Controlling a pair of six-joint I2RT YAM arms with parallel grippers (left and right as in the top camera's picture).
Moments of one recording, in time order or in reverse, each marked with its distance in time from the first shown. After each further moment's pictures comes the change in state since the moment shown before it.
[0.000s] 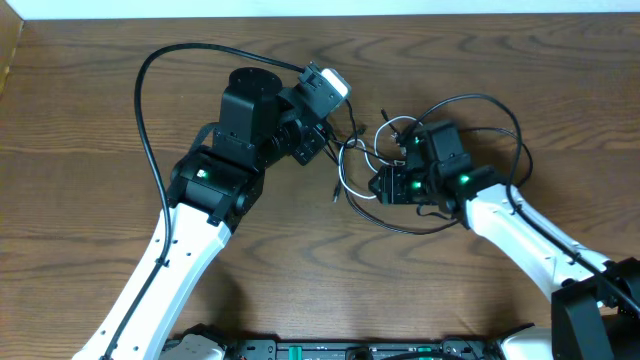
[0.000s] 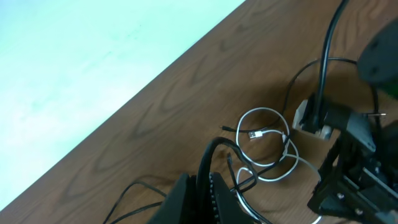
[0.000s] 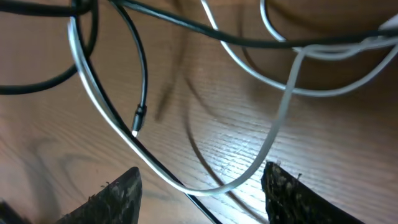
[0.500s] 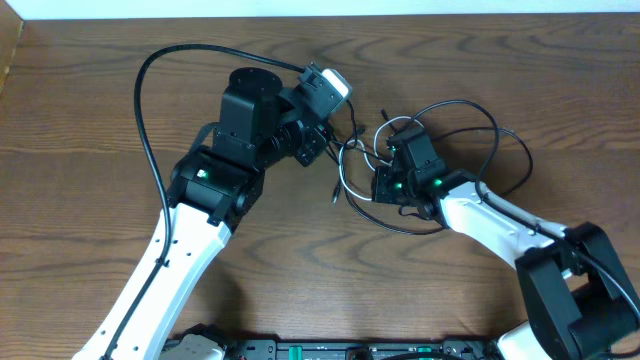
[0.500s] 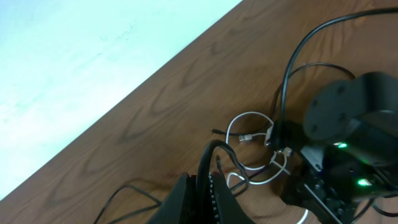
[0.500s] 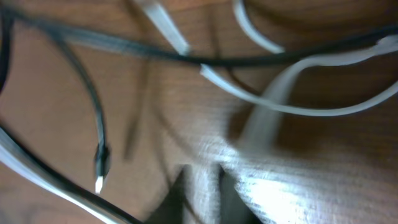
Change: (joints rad) left arm 0.000 0.000 0.000 -0.001 0.037 -0.023; right arm 0.062 0.154 -0.010 0.173 0.136 0.148
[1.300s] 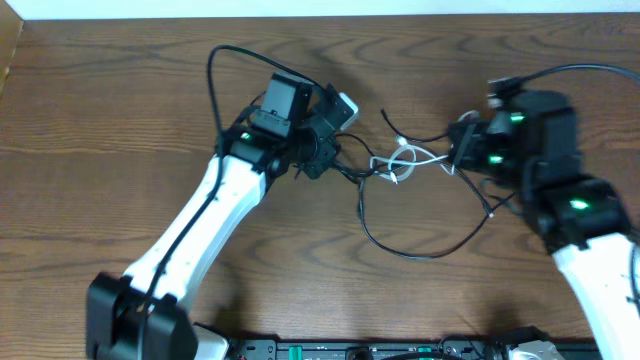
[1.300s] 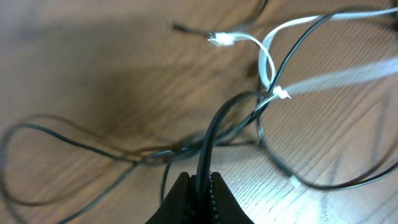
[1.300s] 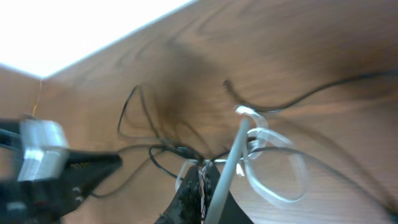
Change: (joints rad) left arm 0.000 0.289 0.000 -0.167 0.008 0.000; right arm -0.309 -0.566 0.303 -0.516 0.006 -0.084
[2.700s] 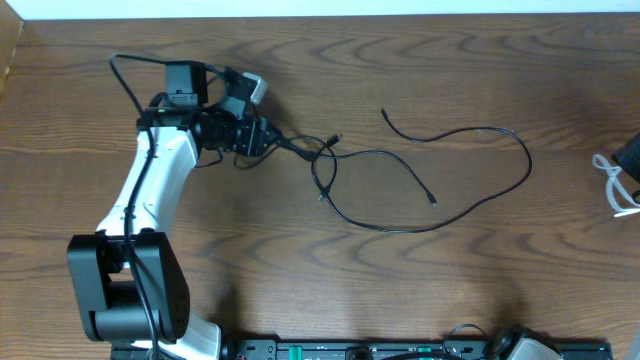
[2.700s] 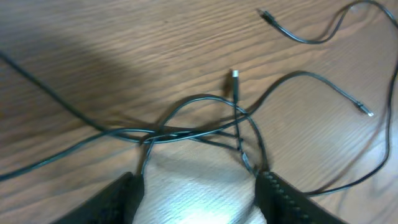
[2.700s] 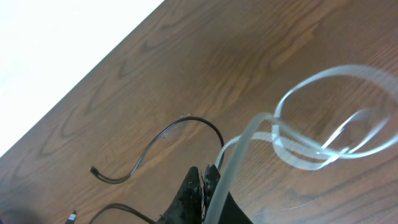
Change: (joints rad) left arm 0.426 0.116 0.000 -0.008 0.330 -0.026; right arm -0.699 0.035 0.197 -0.274 -0.006 -0.229
